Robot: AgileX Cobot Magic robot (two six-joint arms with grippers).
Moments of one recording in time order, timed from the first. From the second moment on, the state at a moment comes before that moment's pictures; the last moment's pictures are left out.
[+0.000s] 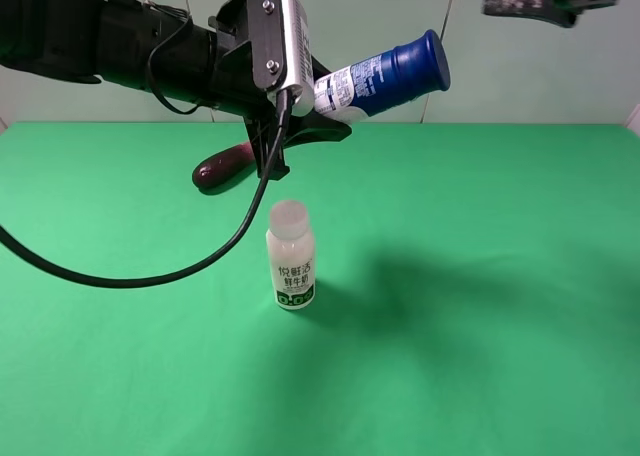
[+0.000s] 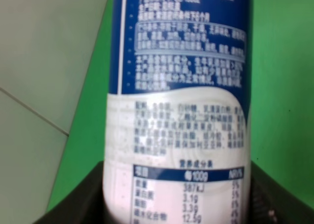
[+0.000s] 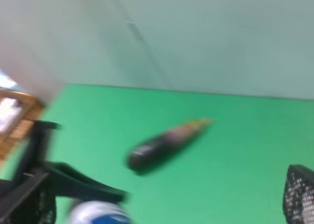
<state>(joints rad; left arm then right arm) -0.53 1.69 -1.05 -1.49 0.43 2.38 0.26 1.20 -1.04 0.85 0.48 -0.54</state>
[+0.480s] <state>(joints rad) -0.53 1.69 -1.05 -1.49 0.44 2.38 0.26 1.00 -0.97 -0.02 0.68 0.21</state>
